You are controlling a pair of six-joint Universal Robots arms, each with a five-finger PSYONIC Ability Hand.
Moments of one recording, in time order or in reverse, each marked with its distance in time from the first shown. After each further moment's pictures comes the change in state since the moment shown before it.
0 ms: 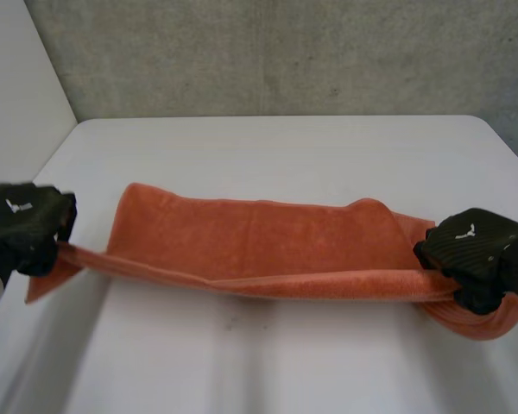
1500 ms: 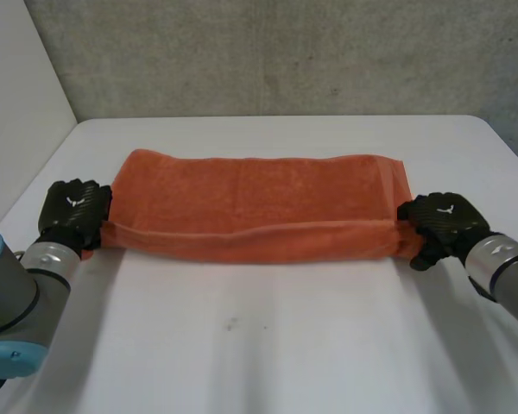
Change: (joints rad) left arm -0.046 -0.576 0.026 0.756 -0.035 -0.072; right arm -0.079 0.375 0.107 -0.808 -0.097 0.436; left_hand 0.030 0.000 0.001 0.000 0.019; right_hand -0.423 -0.492 -0.533 -0.549 -0.512
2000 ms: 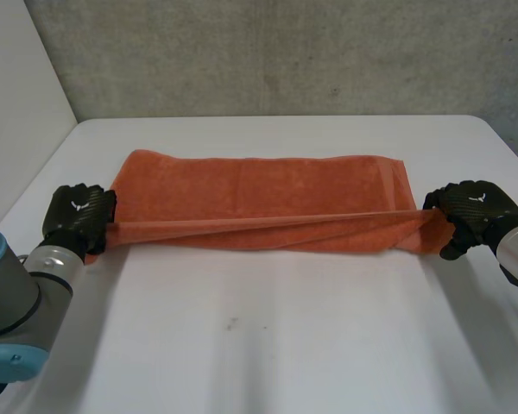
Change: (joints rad) left arm -0.010 0.000 -0.005 -0.020 0.002 -0.001; right arm -0.107 -0.016 -0.025 0.016 -0.032 -0.066; left_hand 0.000 0.000 0.000 0.000 0.000; right_hand -0.059 -0.059 -0.044 -0.037 -0.041
